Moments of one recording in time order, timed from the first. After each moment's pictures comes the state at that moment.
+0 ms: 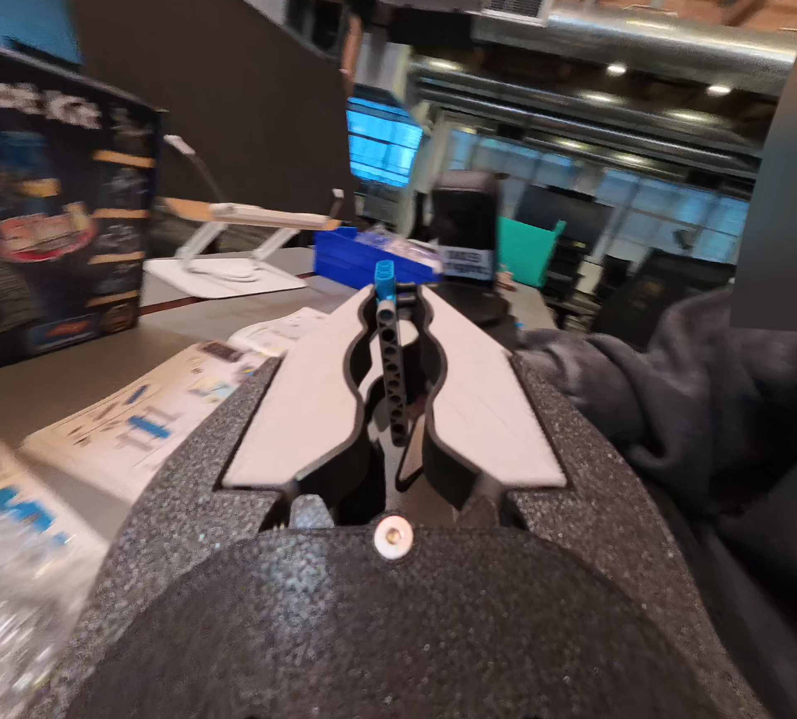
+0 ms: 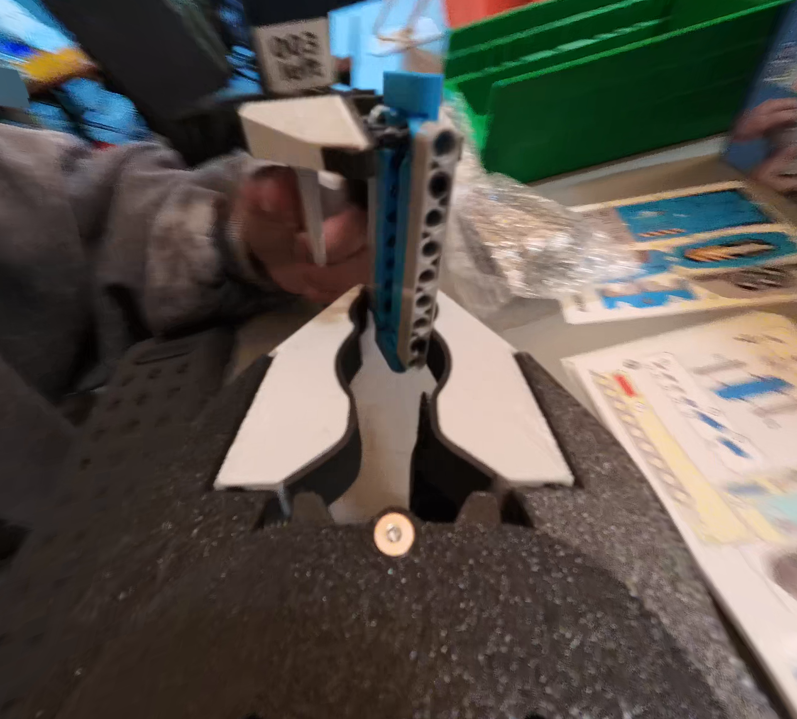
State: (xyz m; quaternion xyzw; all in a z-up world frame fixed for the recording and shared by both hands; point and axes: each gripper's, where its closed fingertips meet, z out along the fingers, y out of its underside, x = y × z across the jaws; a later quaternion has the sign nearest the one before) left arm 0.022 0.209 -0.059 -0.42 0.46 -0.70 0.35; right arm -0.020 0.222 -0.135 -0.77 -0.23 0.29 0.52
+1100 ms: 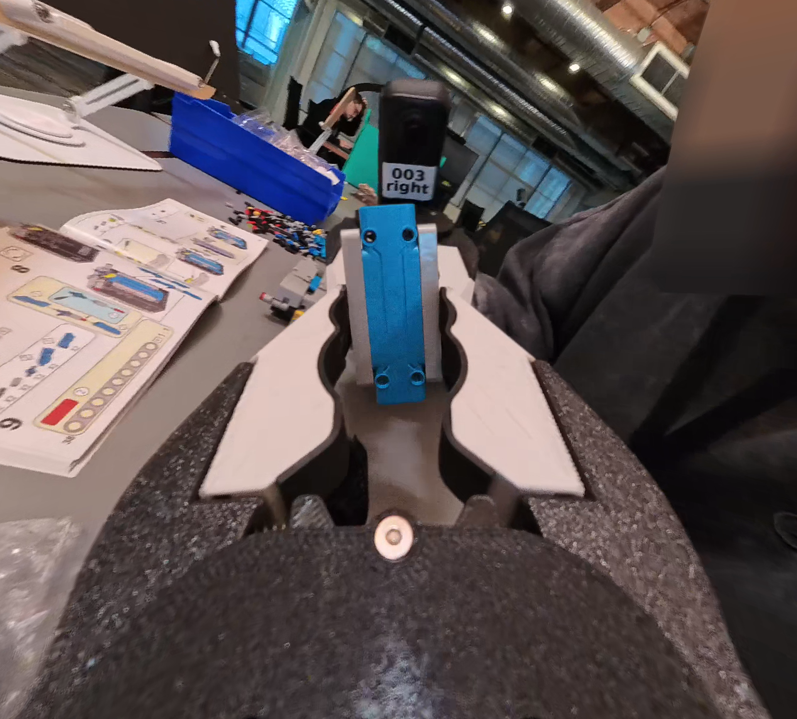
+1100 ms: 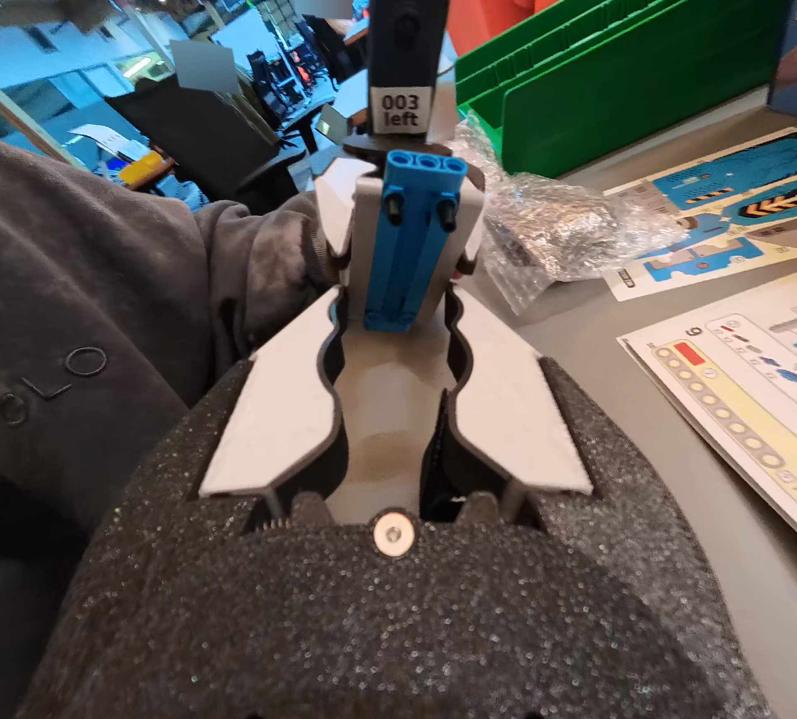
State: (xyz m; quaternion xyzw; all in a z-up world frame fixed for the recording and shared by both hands) left arm 0.010 0.193 -0.093 -0.42 0.51 -0.74 0.12; right arm -0.017 0.202 -0.120 -0.76 -0.16 0.38 0.51
